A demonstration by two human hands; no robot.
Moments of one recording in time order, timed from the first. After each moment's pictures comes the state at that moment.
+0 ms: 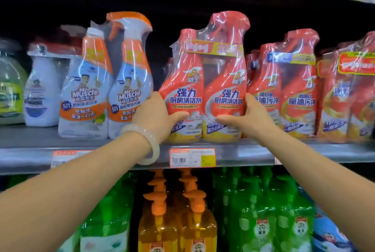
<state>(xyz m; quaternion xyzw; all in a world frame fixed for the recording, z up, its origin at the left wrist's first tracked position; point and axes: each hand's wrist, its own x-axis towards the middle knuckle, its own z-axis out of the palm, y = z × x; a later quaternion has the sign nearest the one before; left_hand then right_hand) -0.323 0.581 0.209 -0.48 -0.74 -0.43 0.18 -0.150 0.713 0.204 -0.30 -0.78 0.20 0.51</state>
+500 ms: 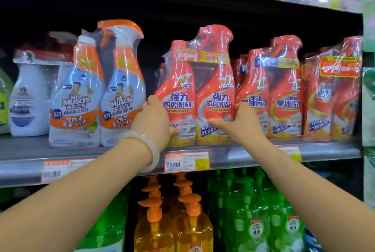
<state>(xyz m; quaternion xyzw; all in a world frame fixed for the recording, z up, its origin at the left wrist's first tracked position) -0.305 0.576 0.212 -0.48 -0.78 -0.34 0.21 -0.159 0.705 0.197 -0.38 -0.74 0.17 0.53</state>
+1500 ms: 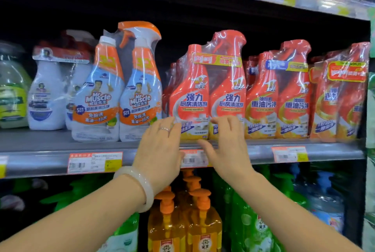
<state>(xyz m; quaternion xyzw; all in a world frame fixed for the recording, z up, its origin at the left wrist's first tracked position) -0.325 0.538 0.157 -0.60 -0.66 -0.22 0.40 -0.193 0.633 0.148 -0.28 -0.78 -0.09 0.55</state>
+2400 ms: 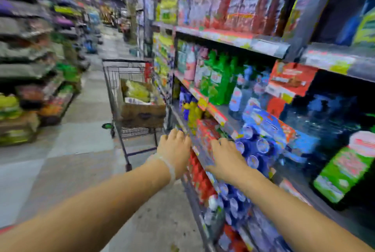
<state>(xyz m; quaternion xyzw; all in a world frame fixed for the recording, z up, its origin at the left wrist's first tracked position) -0.503 0.038 -0.069 -0.02 -1.00 0.06 0.07 -0.533 0.184 -0.061 0.21 -0.98 0.01 0.02</state>
